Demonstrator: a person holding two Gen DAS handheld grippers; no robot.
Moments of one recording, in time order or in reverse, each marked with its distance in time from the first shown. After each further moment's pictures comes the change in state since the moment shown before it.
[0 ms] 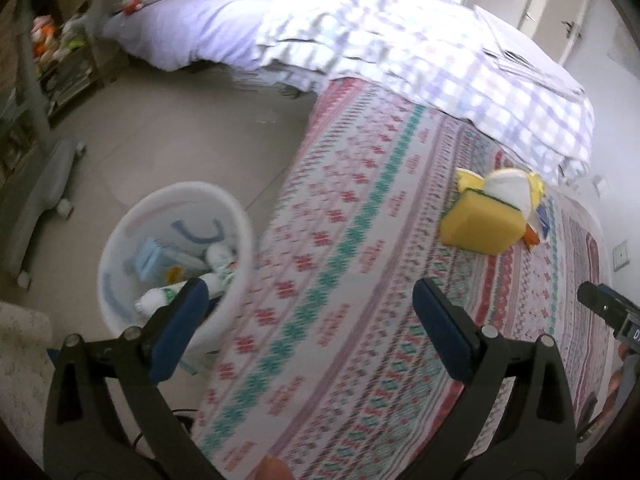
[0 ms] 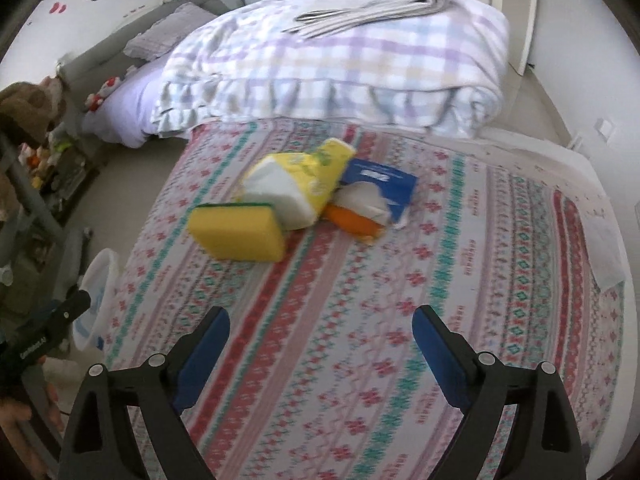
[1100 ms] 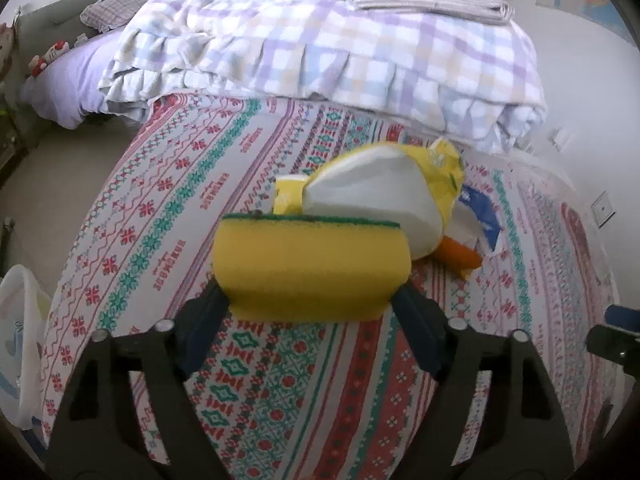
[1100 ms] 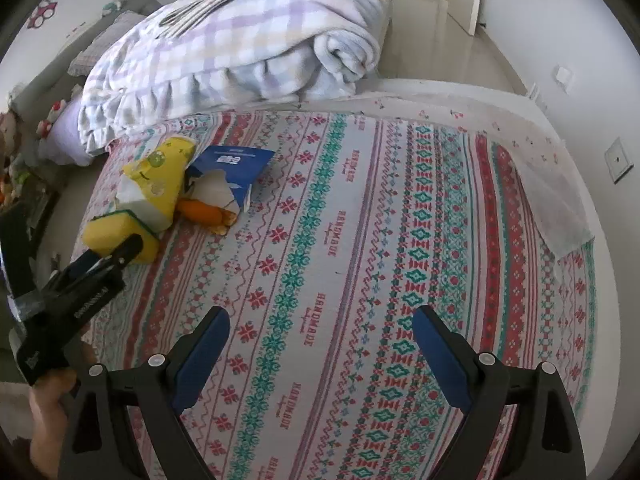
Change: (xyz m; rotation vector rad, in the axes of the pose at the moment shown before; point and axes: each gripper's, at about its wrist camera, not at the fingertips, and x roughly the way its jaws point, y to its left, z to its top) left arm 0.078 -0.150 0.018 0.188 -0.088 -0.167; right arm 0.014 -0.111 -0.004 0.137 0.081 -0.084
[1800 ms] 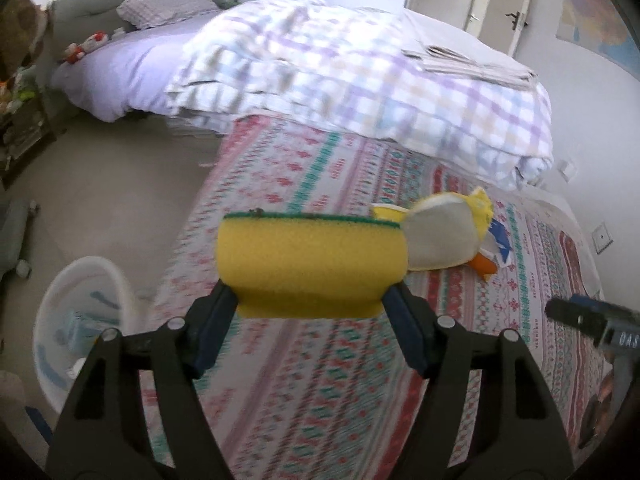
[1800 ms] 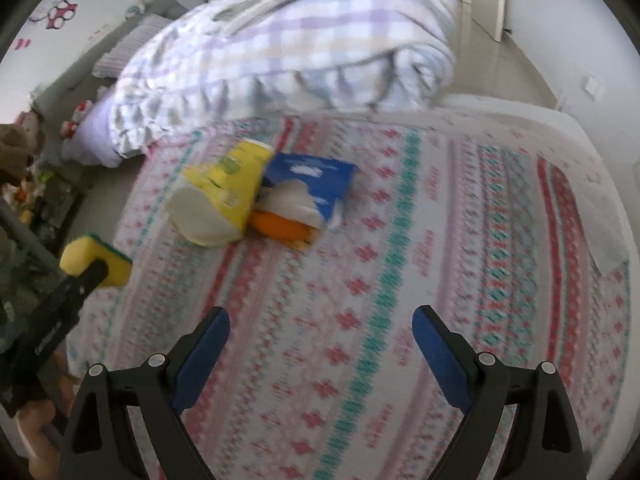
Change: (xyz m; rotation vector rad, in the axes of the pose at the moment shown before) left arm -0.069 0.078 -0.002 -0.082 -0.040 0.062; right arm 0.004 0.060 0.012 -0.035 -0.042 0.110
